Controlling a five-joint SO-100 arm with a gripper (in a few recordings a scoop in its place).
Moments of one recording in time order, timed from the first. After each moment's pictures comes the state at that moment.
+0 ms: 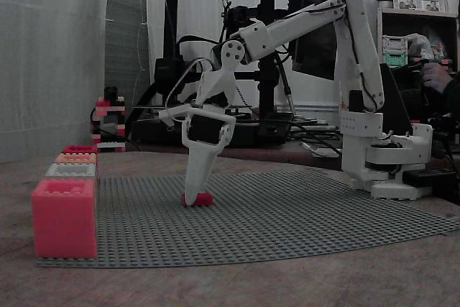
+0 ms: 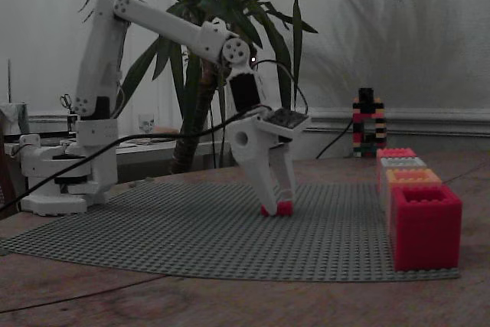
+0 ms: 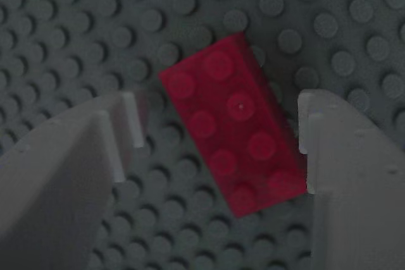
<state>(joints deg) -6.7 74.8 98.9 57.7 -73.3</state>
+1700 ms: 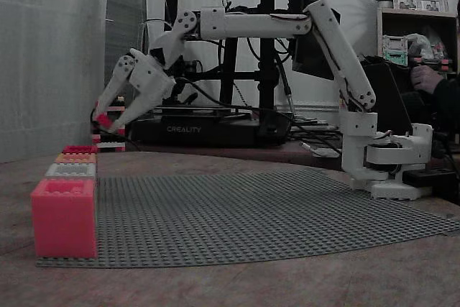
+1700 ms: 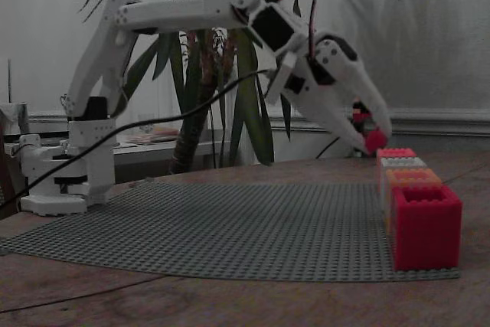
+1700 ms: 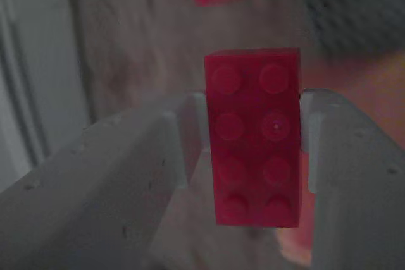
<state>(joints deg) 11.6 57.7 53.3 55.6 -3.2</state>
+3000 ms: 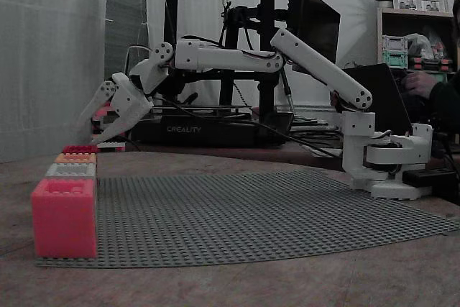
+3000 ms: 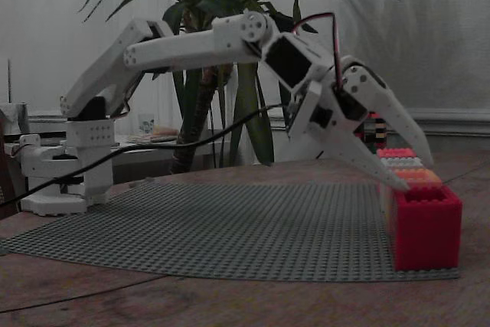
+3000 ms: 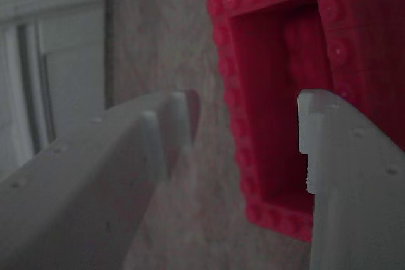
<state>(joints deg) 16.5 32.6 24.5 54.4 -13.6</state>
